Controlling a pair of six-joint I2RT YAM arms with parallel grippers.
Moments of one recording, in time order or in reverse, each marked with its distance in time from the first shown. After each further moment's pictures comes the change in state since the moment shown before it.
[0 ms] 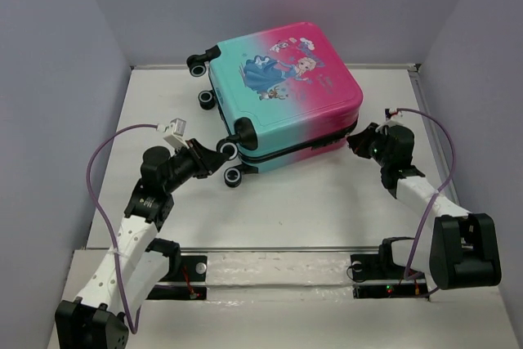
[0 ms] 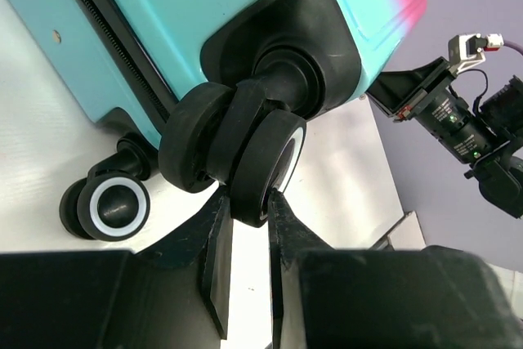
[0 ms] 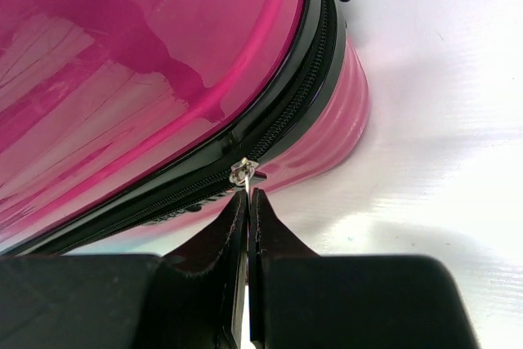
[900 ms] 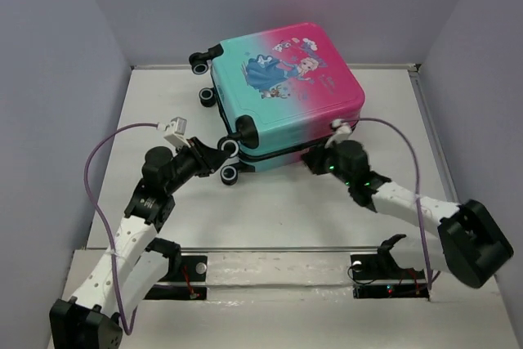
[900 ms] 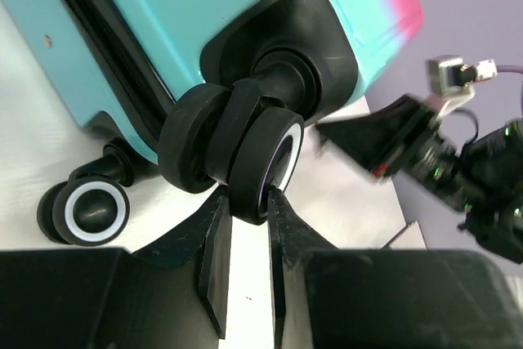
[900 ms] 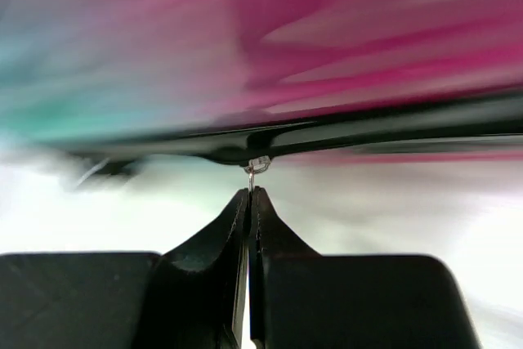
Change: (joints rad) left arm -0.011 -0.008 0.015 0.003 -0.034 -0.014; right arm 0.350 -0.016 -0.016 0.018 0.113 0.035
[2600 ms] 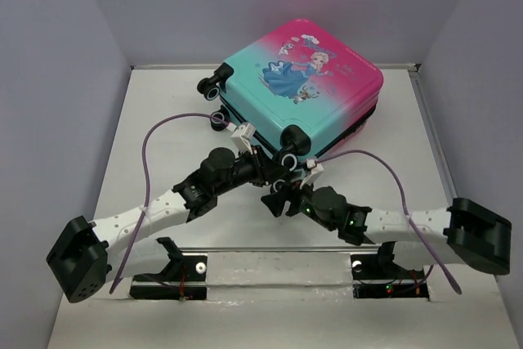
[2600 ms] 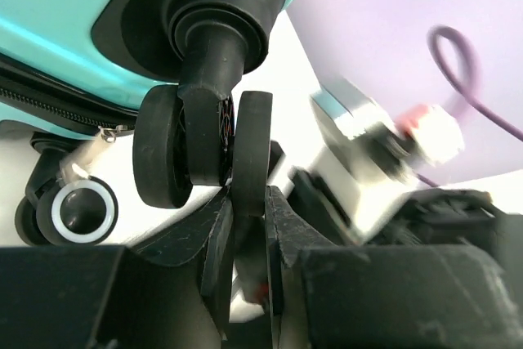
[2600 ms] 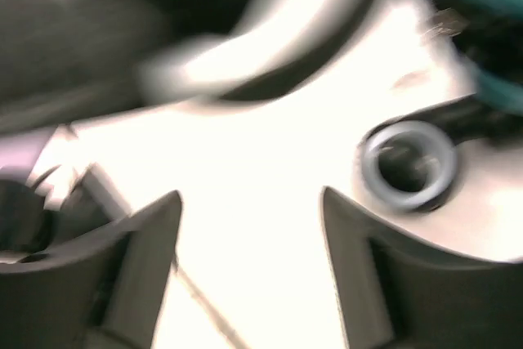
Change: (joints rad) left arm -0.607 0.378 0.098 0.310 -0.235 -0.099; right arm 0.714 0.080 -0.112 0.291 0.447 0.208
